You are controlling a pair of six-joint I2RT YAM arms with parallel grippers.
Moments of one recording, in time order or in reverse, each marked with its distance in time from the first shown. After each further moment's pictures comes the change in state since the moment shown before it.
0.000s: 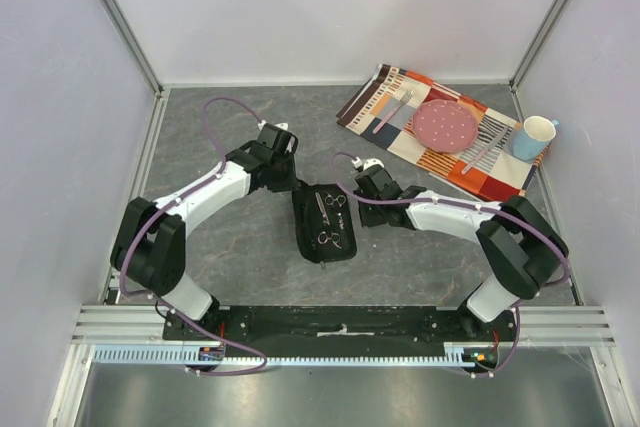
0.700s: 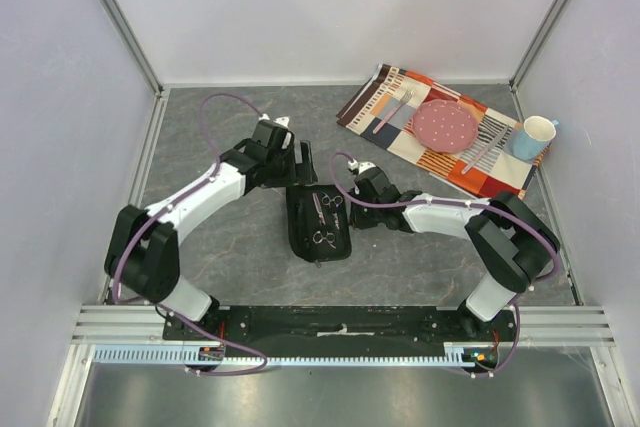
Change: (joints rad) left arm 0.004 -0.009 0.003 0.065 0.079 0.045; right arm 0.002 0.072 -0.042 0.180 -0.176 0.056
